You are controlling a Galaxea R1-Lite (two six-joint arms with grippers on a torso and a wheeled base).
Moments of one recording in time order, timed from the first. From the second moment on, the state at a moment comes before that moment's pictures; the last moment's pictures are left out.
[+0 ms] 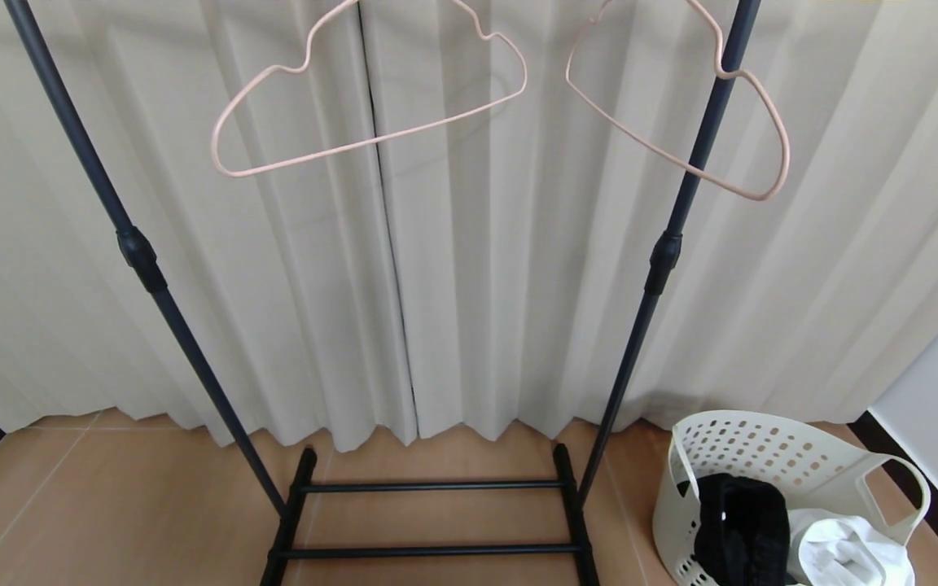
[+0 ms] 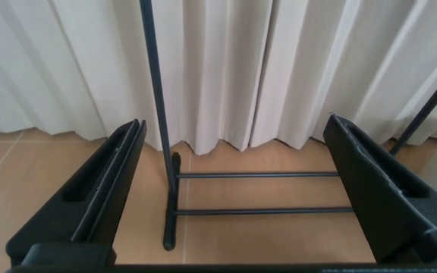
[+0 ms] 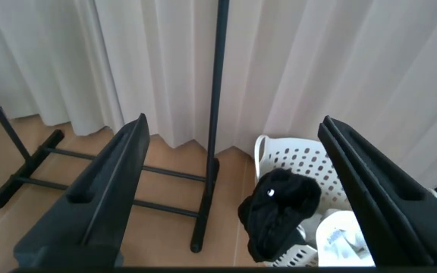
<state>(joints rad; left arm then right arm) 0.00 0.00 0.00 0.00 0.00 0.00 0.00 0.00 0.00 -0.01 0.17 -0.03</state>
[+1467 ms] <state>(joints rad) 0.00 0.00 0.00 0.00 0.00 0.00 0.00 0.00 0.00 -0.01 0.16 -0.03</state>
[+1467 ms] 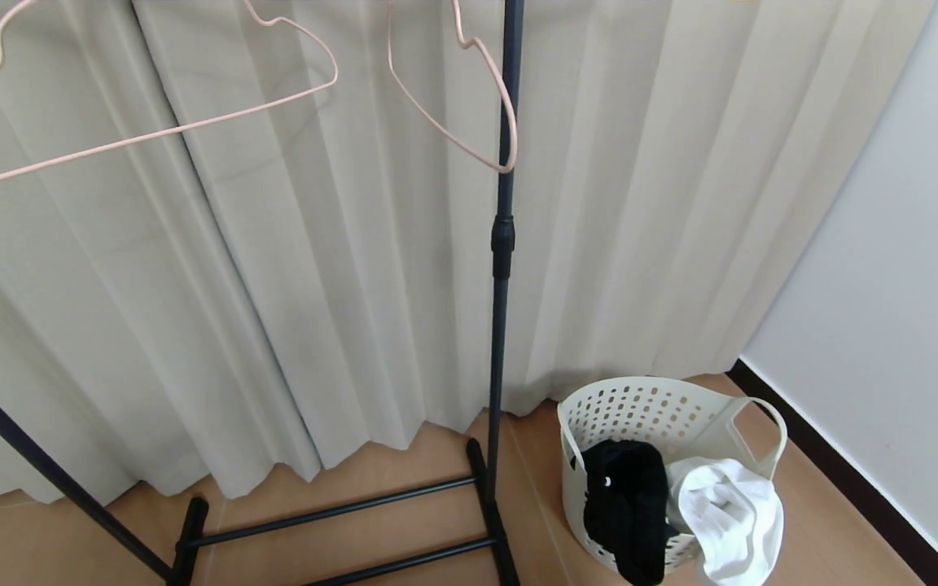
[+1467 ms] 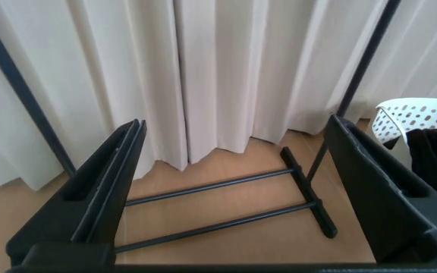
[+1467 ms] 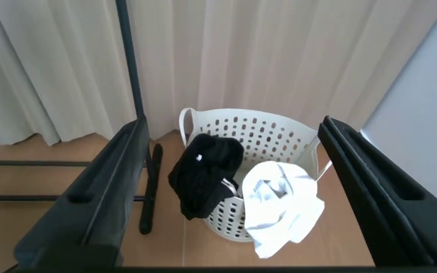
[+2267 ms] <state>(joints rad) 0.00 0.00 0.00 0.00 0.00 0.00 0.00 0.00 0.00 -0.01 0.17 -0.03</state>
